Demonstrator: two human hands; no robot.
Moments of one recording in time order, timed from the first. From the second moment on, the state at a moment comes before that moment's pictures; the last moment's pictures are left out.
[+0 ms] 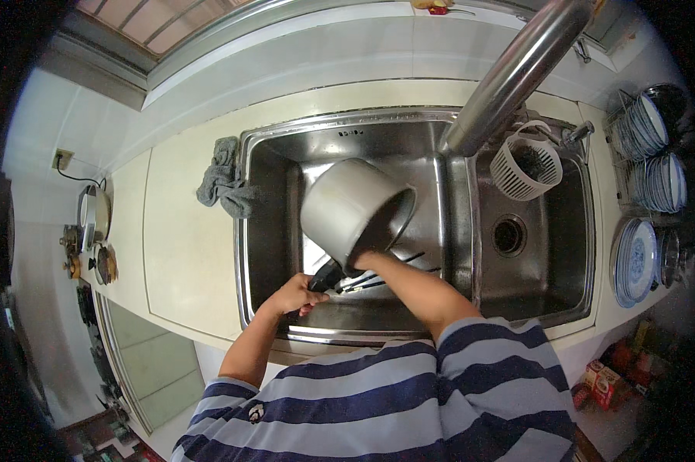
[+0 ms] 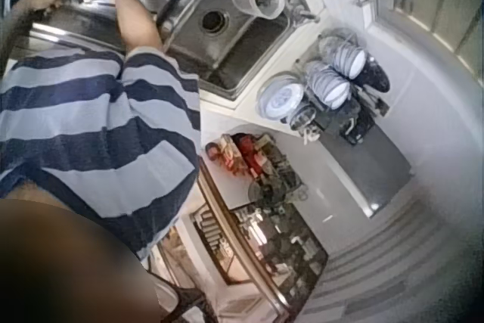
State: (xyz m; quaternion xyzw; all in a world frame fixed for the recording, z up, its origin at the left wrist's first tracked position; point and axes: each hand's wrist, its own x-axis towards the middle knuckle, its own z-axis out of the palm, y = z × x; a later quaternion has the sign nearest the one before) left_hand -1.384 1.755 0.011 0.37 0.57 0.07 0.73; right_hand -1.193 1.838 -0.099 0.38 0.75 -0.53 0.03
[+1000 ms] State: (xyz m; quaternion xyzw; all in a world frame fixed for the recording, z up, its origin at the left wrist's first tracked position) left_hand -1.401 1.753 0.005 0.30 0.52 0.10 0.79; right_hand -1.205 1.853 0.035 0.25 0.02 -0.87 -0.42
